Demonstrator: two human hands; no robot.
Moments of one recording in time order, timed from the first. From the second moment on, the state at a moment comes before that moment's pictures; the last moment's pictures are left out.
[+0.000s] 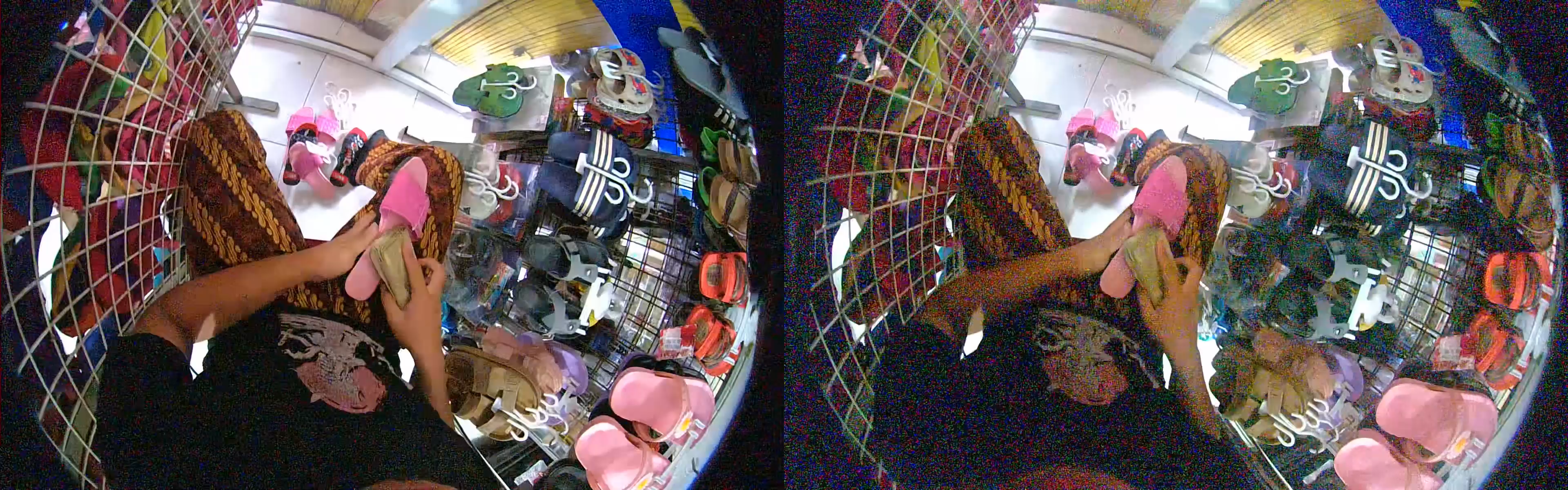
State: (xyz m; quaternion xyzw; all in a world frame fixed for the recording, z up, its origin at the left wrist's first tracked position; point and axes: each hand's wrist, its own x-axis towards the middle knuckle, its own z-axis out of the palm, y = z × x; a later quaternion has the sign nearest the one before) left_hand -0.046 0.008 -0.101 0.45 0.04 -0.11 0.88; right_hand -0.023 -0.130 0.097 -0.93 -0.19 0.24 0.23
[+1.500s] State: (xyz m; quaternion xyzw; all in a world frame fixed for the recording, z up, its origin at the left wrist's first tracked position) left_hand -0.025 0.086 -0.003 0.03 0.15 -0.08 0.99; right_hand -0.044 -0.121 0.075 -0.88 -0.39 0.21 0.19
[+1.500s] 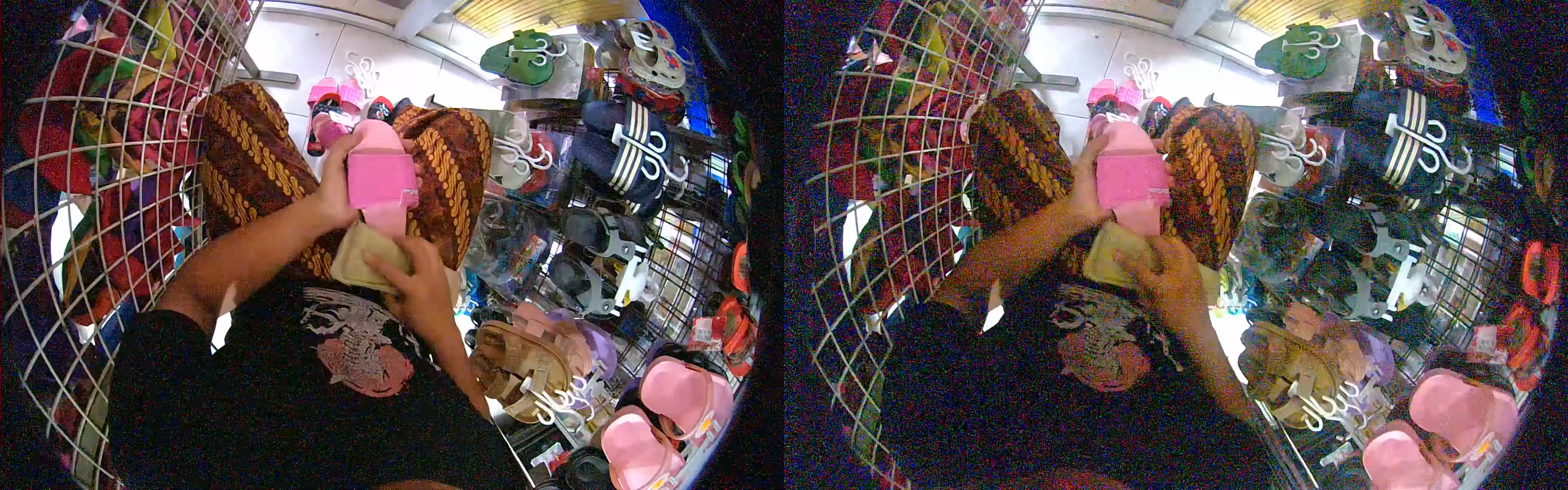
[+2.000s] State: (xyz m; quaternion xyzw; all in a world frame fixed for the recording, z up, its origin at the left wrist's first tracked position) left_hand -0.025 0.087 -0.009 -0.02 0.19 -0.09 0.98; right_hand -0.026 -0.143 0.087 -0.91 -0.36 0.17 0.13
